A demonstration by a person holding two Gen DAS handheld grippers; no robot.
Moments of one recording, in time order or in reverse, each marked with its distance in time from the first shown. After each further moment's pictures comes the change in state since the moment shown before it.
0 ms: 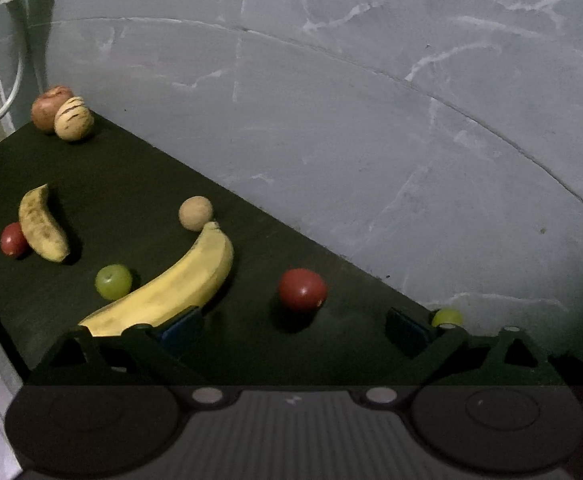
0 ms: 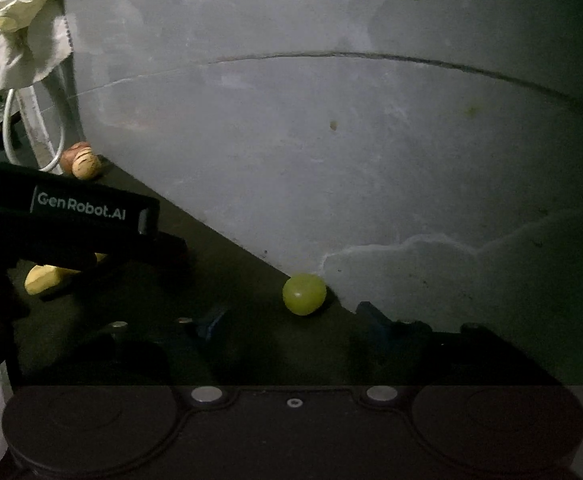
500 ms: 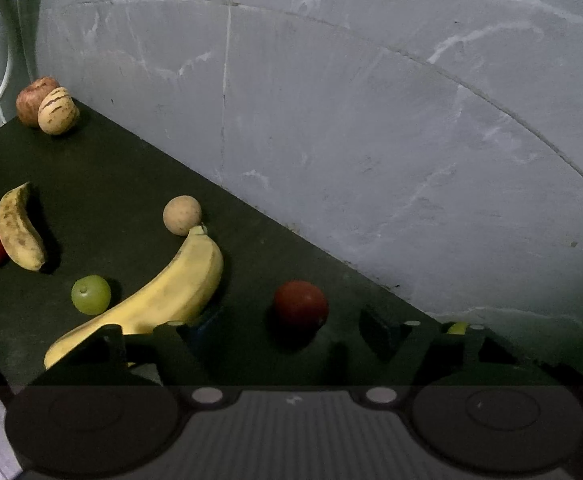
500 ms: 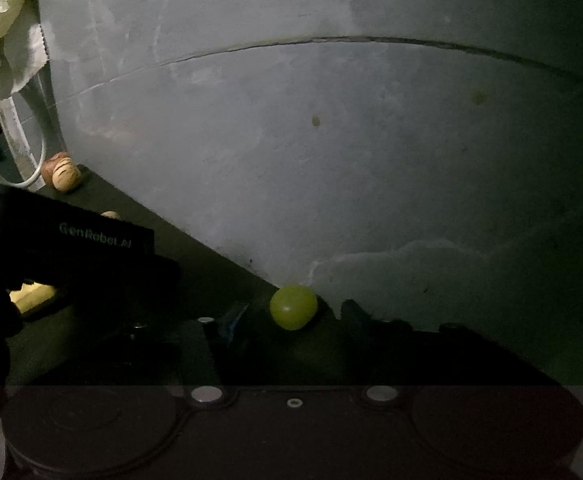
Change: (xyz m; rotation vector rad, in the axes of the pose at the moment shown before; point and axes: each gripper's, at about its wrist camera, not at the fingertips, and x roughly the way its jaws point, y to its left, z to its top) left arm 0.026 -0.002 0.009 -0.008 0.038 0.008; right arm 0.012 -0.002 0.003 0.046 0.000 -0.032
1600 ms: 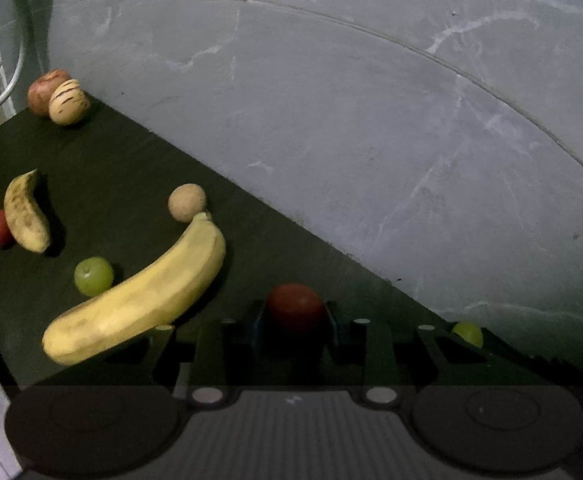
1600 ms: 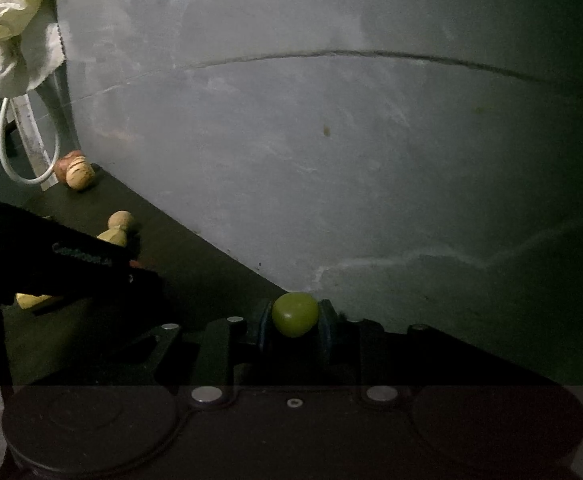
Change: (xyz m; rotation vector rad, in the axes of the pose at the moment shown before) left arm -0.009 -0.006 -0.015 -0.031 -0.019 0.019; right arm -0.007 0.000 0.002 -0.038 -0.022 0.040
